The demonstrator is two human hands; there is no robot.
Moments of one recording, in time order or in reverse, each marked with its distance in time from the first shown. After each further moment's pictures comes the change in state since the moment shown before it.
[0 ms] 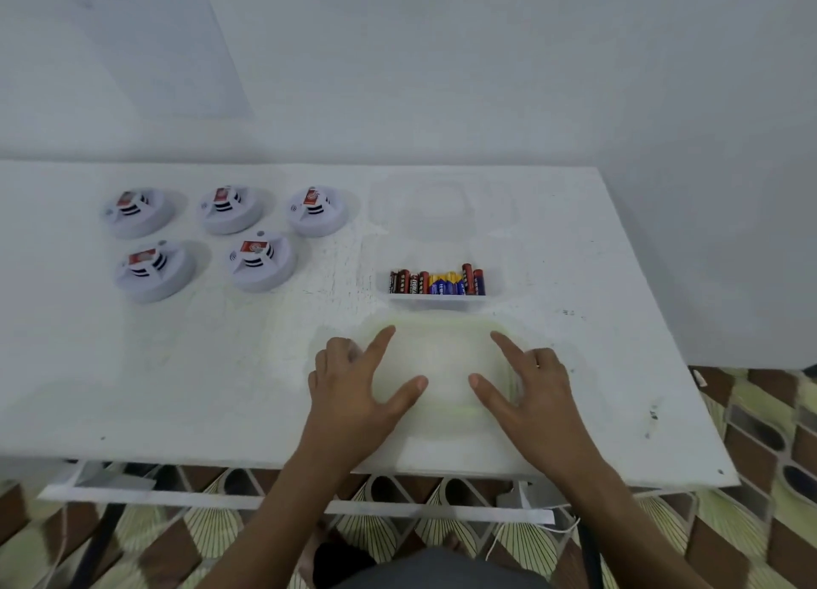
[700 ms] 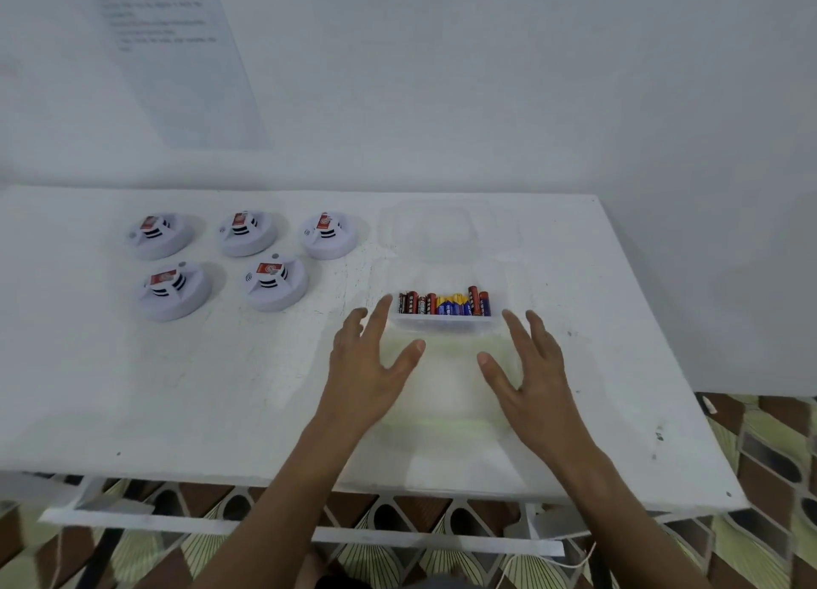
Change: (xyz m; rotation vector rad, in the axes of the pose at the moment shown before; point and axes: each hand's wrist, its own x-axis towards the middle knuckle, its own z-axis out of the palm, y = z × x) left_hand 0.042 0.012 -0.015 -0.259 0.029 -0.010; right_hand 0.024 -0.016 -0.002 0.113 0.108 -0.105
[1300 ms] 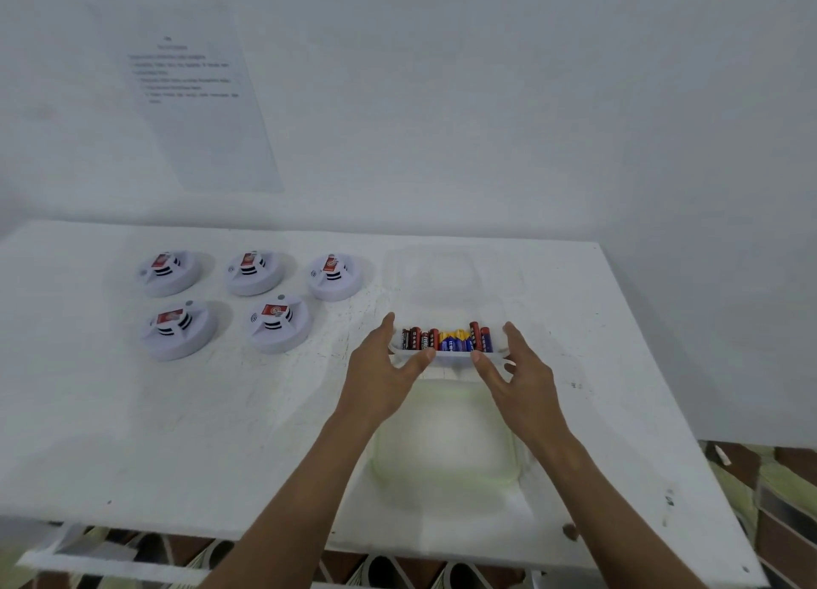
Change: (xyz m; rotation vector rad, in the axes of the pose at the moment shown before) left_hand 0.051 0.016 0.005 -0.253 0.002 -0.089; right_hand 0.064 -0.011 0.005 0.230 0.051 0.095
